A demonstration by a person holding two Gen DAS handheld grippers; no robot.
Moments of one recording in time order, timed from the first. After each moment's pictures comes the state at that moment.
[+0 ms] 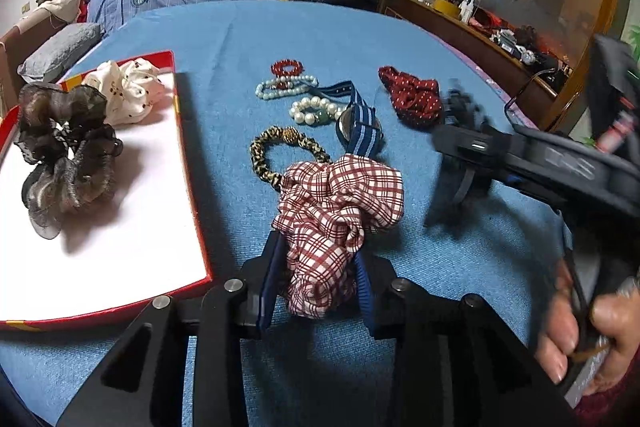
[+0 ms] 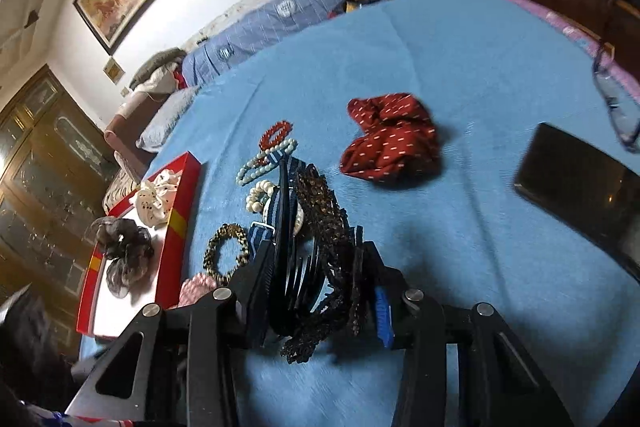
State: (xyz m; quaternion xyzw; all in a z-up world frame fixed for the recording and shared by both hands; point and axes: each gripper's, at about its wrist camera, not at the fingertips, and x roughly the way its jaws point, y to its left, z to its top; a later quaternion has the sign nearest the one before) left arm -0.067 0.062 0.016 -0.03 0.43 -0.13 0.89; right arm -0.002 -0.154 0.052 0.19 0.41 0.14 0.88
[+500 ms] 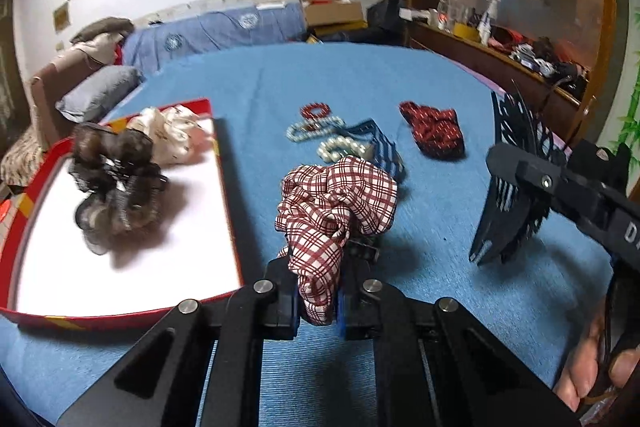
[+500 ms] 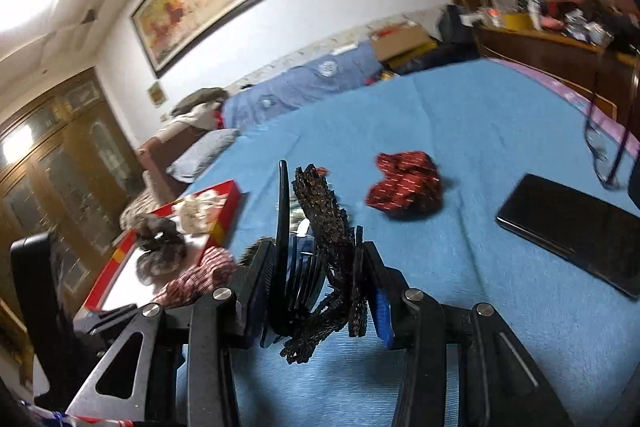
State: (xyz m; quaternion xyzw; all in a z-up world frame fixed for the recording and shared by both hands) left arm -0.093 0.056 0.031 0.01 0.34 -0.06 0.94; right arm -0.055 -0.149 0.071 0.15 0.28 0.19 0.93
